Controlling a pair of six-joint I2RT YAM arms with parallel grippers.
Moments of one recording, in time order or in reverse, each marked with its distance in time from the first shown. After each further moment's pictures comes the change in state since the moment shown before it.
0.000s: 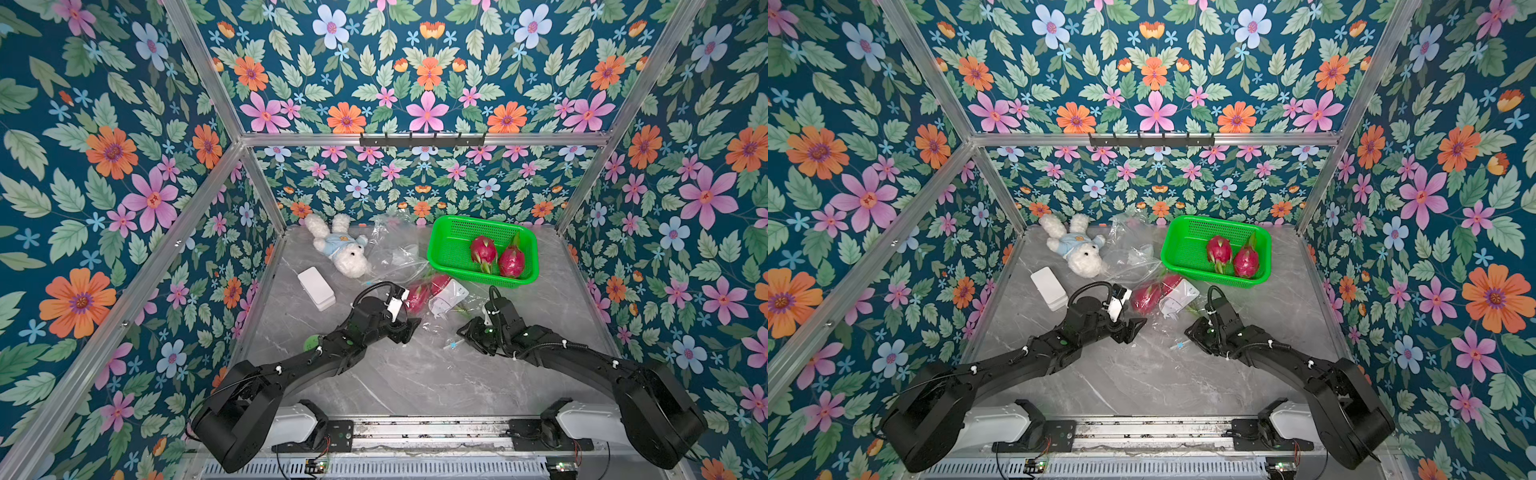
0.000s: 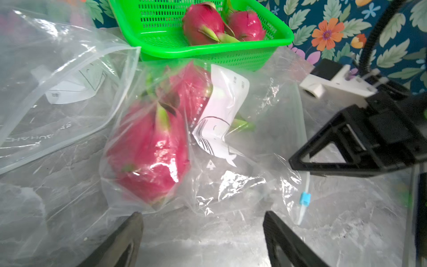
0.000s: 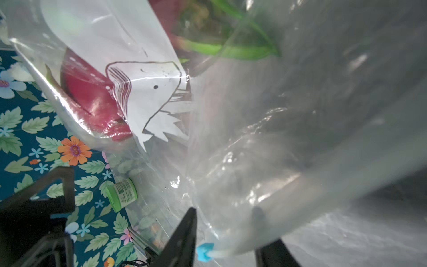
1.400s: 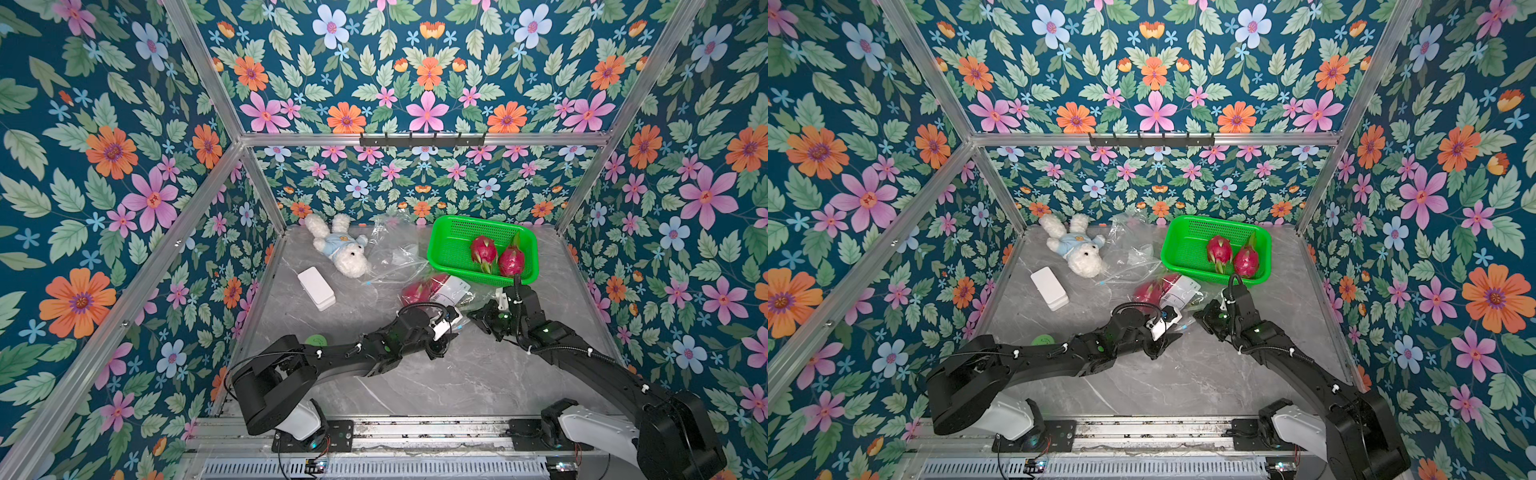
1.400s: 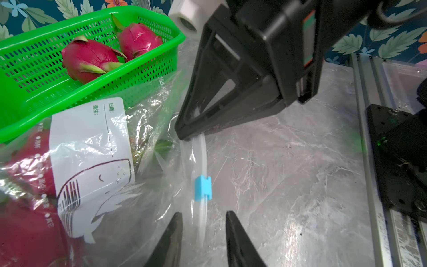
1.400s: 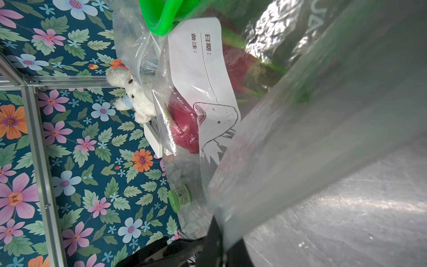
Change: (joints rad) left arm -0.308 0.245 0.181 0.100 -0.067 0.205; right arm -0.112 -0.169 0.062 -0.025 -0.079 0.051
